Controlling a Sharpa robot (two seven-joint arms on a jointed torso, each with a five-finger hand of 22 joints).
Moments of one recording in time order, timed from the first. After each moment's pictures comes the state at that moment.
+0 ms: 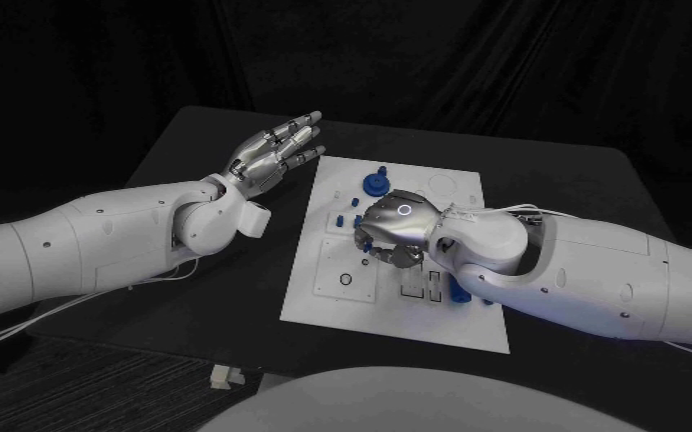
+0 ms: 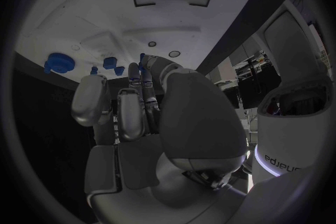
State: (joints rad) left arm 1.15 -0.87 -0.21 1.36 -0.03 0.13 0.68; left_hand 1.39 0.16 -0.21 0.25 0.42 0.25 0.06 0.04 0.03 0.01 0.05 0.14 0.02 0.00 0.12 0.00 0.00 0.16 0.01 0.28 0.01 0.06; right arm 1.15 -0.61 -0.21 1.58 -1.98 -0.24 -0.04; right_hand 1.44 -0.18 0.46 0.09 0.32 1.06 0.11 0.21 0.35 1.14 0.05 0.26 0.12 1.47 -0.04 1.36 1.22 0.08 1.43 0.07 1.11 1.31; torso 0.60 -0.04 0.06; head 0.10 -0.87
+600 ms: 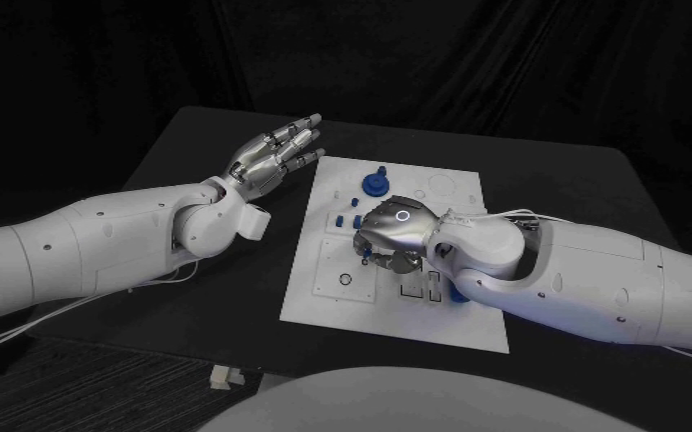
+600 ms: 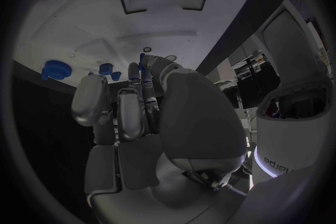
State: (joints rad) left arm 1.14 -0.87 -0.21 1.36 -0.03 0.13 0.68; left_hand 1.39 0.17 -0.21 0.25 0.43 0.25 0.06 0.04 0.03 0.01 0.05 0.14 0.02 0.00 0.12 0.00 0.00 0.16 0.01 0.28 0.01 0.06; right arm 1.13 -0.61 -0.21 1.58 -1.98 -0.23 -0.04; right_hand 1.44 -0.18 0.46 0.09 0.32 1.06 0.11 0.21 0.35 1.14 0.05 0.26 0.12 1.46 -0.03 1.36 1.22 0.08 1.43 0.07 1.11 1.31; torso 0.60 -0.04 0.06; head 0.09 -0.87
